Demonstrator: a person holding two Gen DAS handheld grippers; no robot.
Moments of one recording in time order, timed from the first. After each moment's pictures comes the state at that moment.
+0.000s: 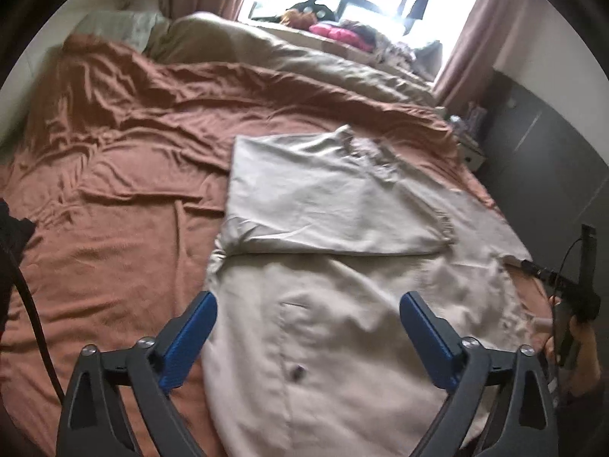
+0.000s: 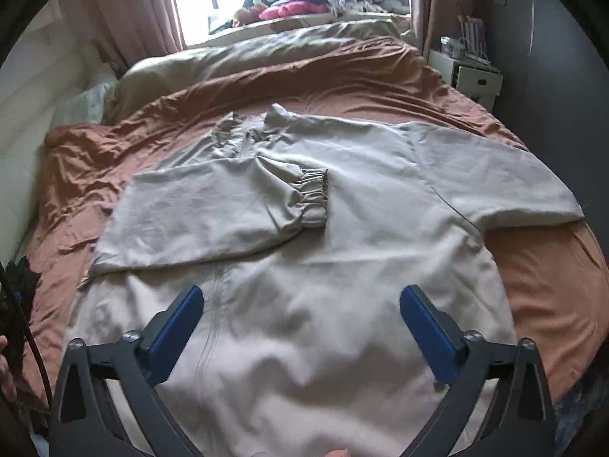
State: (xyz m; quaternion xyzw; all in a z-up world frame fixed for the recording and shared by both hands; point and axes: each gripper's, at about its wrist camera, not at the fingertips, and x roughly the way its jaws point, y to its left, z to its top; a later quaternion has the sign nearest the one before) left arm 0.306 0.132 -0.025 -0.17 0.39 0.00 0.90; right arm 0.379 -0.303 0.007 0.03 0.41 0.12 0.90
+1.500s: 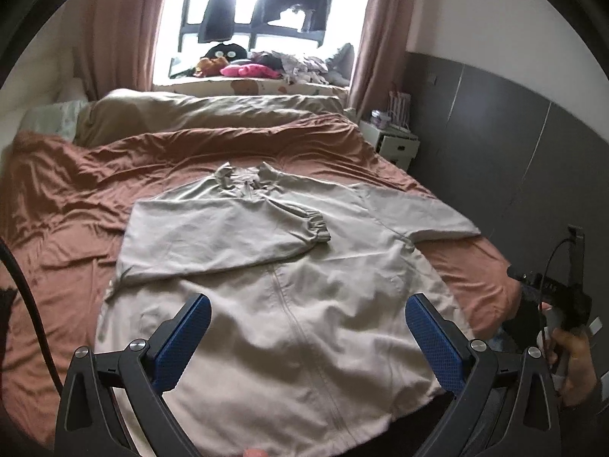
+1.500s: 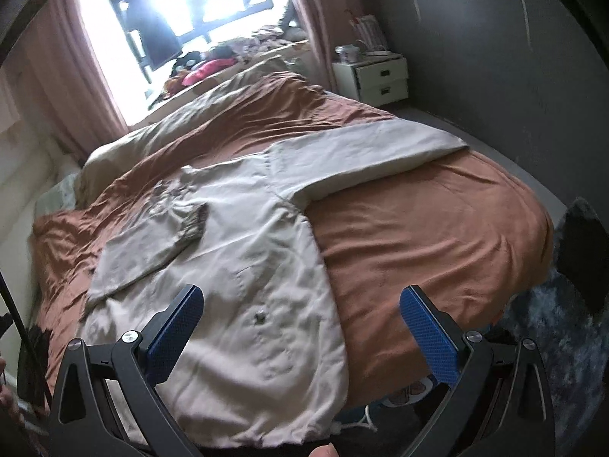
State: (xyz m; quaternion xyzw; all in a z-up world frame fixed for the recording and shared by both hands) left arm 0.281 -0.097 0.041 -0.06 0.34 -0.07 0.94; right arm 0.259 -0.512 0.023 0.15 0.36 0.02 0.92
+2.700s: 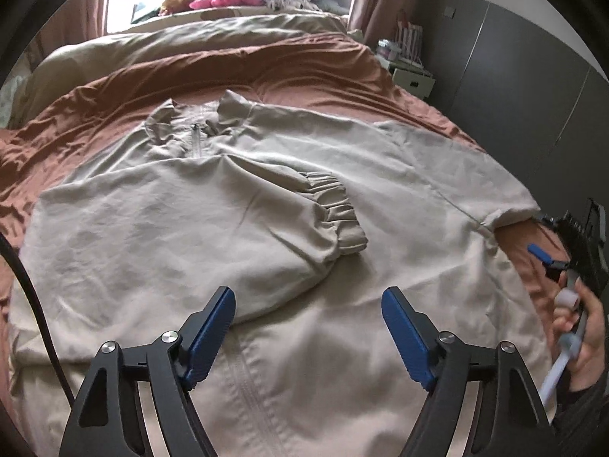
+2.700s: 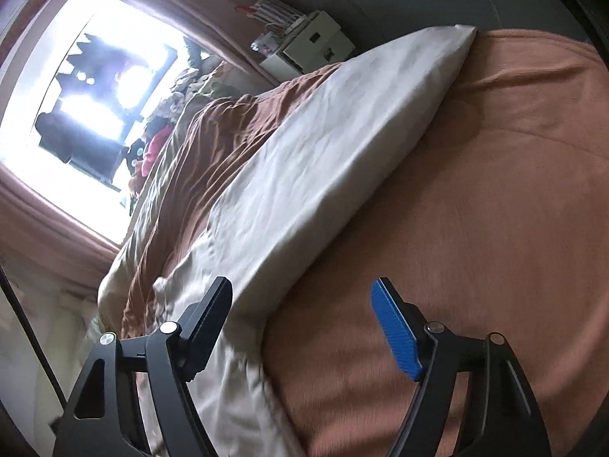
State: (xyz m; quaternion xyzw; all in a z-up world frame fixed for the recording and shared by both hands) left arm 0.536 -0.129 -0.110 -0.04 0.45 -0.10 0.89; right arm 0.501 -0.612 -0.135 0.43 0.33 0.02 0.84
